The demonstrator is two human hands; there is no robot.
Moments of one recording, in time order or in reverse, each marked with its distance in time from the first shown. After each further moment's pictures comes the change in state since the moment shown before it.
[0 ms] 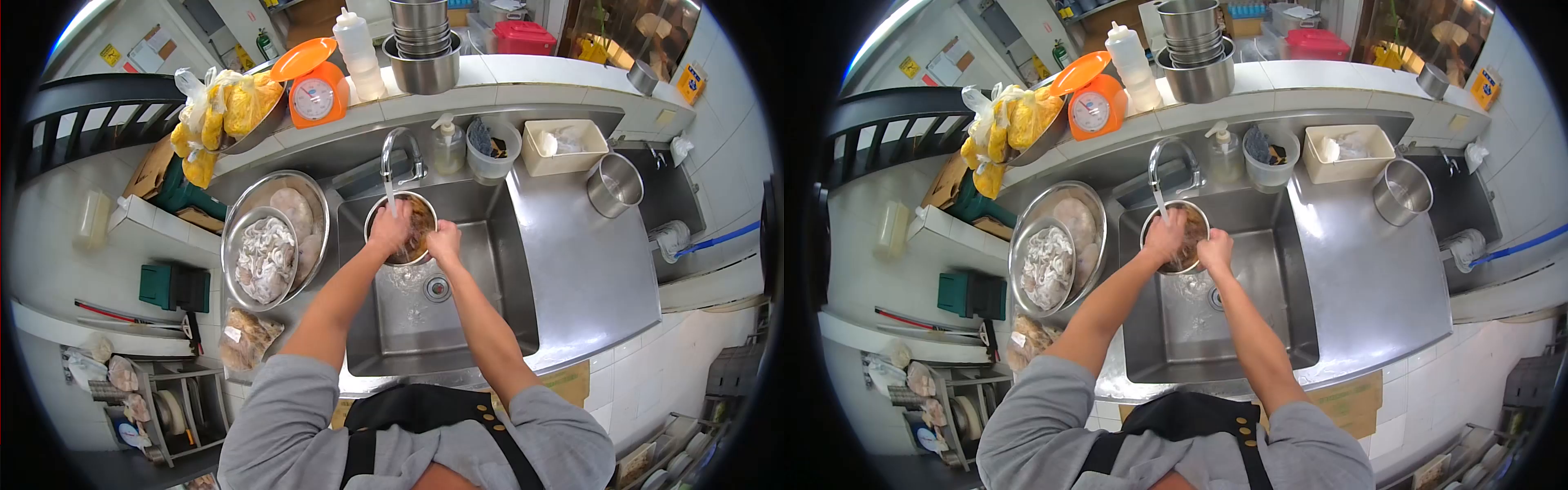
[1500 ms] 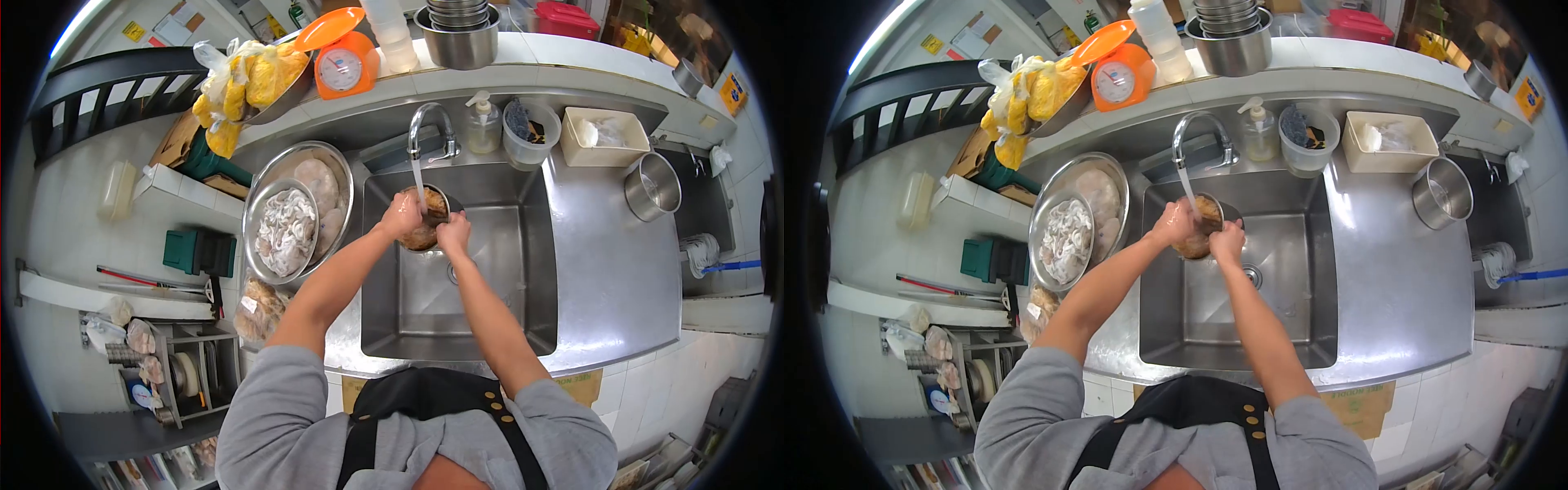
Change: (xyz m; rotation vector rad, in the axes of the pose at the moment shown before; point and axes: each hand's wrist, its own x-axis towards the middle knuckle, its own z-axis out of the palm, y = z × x) left_hand -0.015 -0.021 0.010 -0.429 -0.072 -0.203; right_hand 0.026 0.081 0.050 -0.323 0.169 -0.317
